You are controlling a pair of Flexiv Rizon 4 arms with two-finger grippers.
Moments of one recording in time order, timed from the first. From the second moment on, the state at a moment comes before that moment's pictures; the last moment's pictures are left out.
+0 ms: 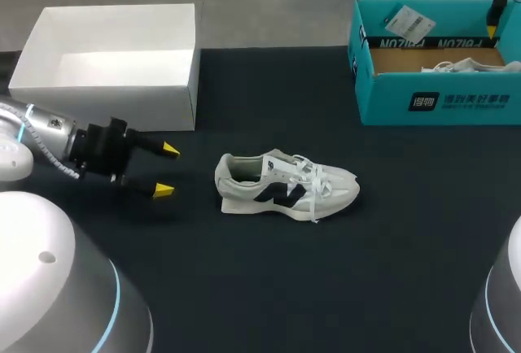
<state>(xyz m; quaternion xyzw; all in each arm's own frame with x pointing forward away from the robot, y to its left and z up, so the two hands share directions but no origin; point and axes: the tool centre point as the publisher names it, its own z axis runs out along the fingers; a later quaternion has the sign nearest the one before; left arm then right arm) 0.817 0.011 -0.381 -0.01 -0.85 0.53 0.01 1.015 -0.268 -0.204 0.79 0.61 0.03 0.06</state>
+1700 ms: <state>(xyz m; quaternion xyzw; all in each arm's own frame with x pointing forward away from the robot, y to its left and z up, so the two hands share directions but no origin) 0.810 -0.102 -0.416 -0.02 -0.83 0.56 0.06 1.015 -0.268 -0.204 0.79 0.61 0.03 0.06</state>
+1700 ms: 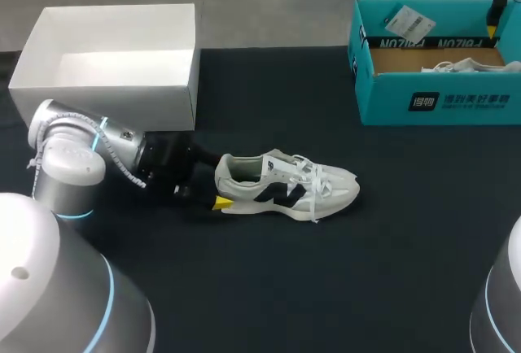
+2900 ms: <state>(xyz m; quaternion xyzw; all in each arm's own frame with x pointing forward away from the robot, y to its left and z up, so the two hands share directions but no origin) 0.812 -0.104 -0.425 -0.01 -0.83 0.55 0.06 1.015 -0.268 -0.204 0.79 0.61 0.03 0.06</state>
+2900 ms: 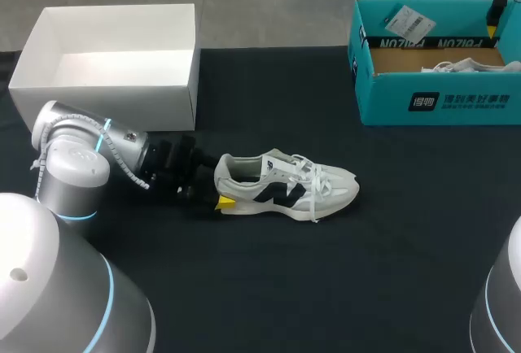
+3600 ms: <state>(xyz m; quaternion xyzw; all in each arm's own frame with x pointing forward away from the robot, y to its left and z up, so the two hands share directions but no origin) 0.812 -0.104 -0.425 -0.01 -0.83 0.55 0.06 1.015 -0.264 -0.204 0.79 0.61 0.03 0.06</state>
